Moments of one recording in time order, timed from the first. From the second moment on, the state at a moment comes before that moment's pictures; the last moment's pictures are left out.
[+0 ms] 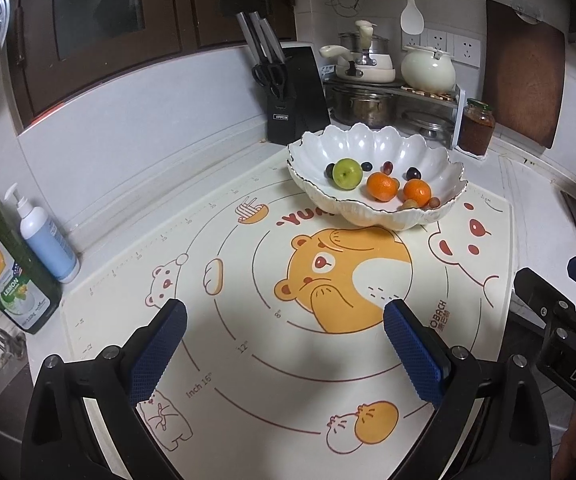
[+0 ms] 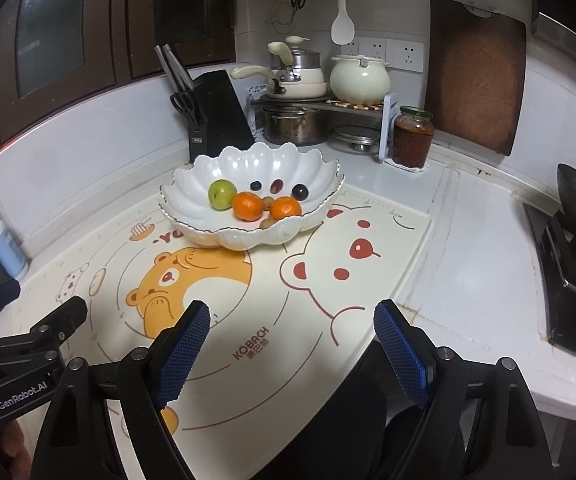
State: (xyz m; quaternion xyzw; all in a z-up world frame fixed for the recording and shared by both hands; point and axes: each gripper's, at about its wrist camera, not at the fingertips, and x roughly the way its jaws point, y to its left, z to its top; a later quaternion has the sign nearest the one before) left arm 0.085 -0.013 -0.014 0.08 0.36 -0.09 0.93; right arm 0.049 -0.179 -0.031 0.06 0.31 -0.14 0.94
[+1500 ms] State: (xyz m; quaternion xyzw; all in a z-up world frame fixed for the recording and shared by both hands) left arm 0.082 -0.007 -0.012 0.08 0.36 -0.08 0.93; right arm 0.046 -0.176 -0.031 0.06 0.31 -0.14 0.94
